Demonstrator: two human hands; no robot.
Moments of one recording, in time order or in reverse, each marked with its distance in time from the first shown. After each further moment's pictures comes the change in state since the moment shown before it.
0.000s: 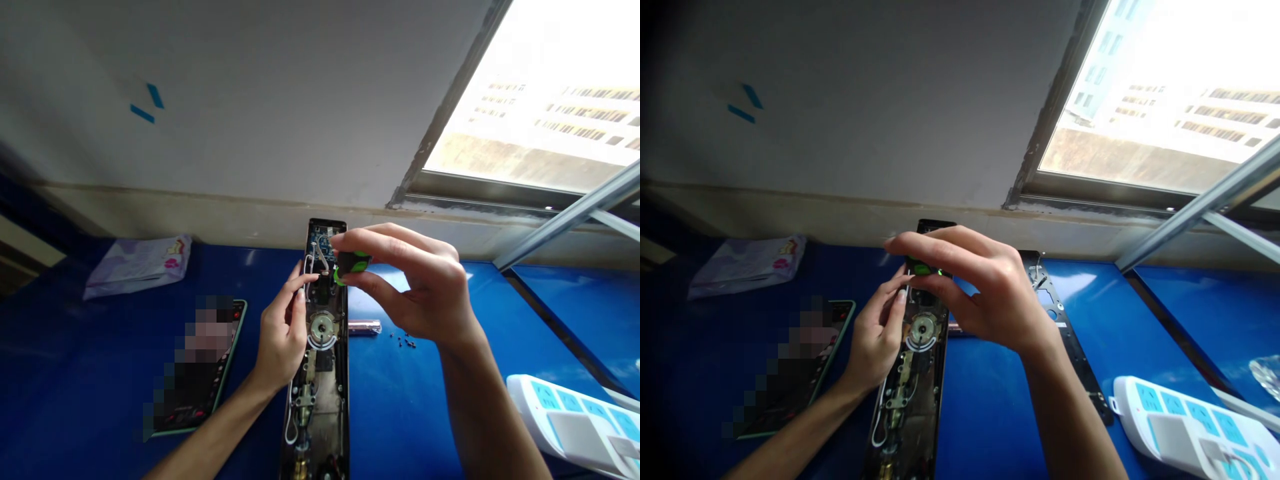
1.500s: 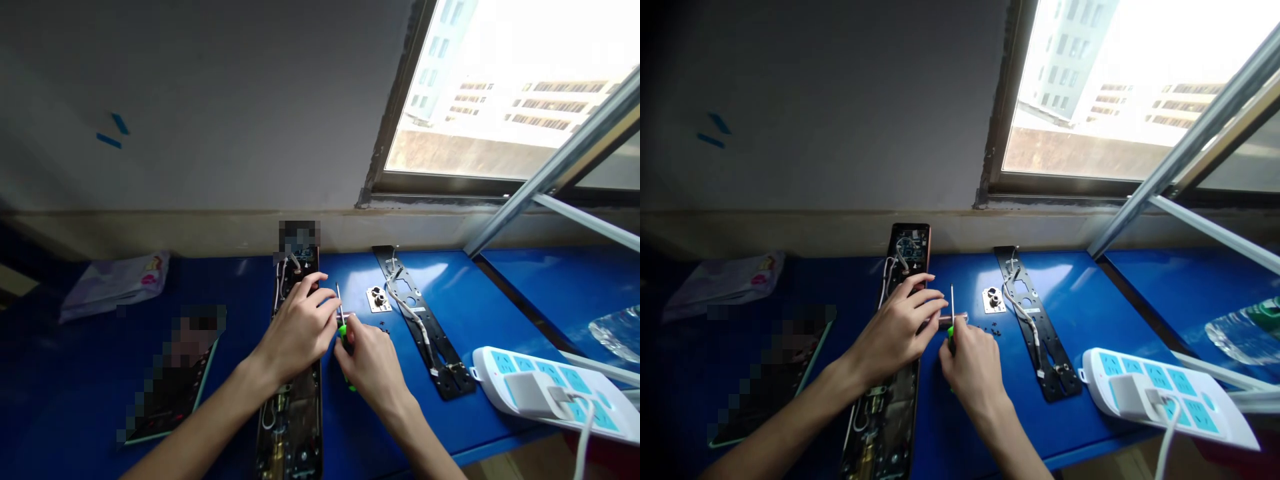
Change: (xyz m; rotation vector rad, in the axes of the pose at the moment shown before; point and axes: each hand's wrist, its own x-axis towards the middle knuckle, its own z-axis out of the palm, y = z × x) left_hand 0.019 0.054 0.025 0.561 -0.553 0.610; right_hand -0.145 -0.009 0.066 -0.439 -0.172 1.043
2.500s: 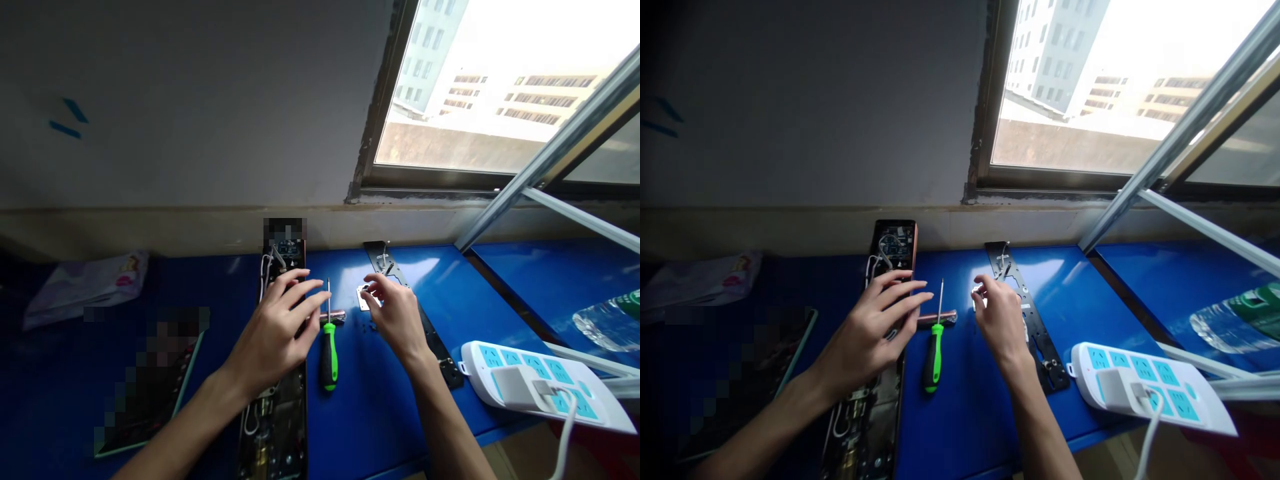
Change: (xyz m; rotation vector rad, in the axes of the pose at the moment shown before) left_hand -0.007 -0.002 -0.005 -0.063 0.130 -0.025; right_hand 0.046 0.034 -0.062 0.030 0.203 -0.036
